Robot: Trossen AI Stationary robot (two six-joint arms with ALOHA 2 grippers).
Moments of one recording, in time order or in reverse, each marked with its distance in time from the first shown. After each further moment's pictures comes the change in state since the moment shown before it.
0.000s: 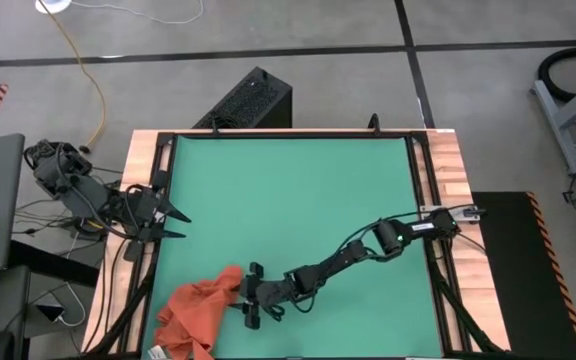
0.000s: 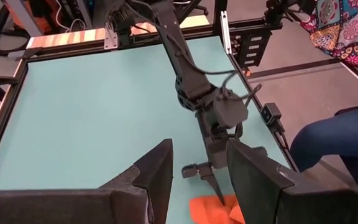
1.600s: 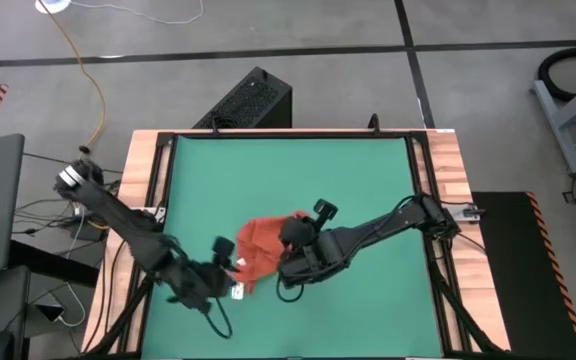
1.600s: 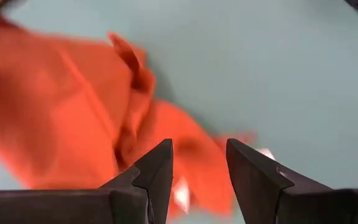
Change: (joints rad) left arm -0.071 0.466 -0.513 0.628 -0.136 0.227; right arm -0.005 -0.453 0.328 -1.866 0.654 0.452
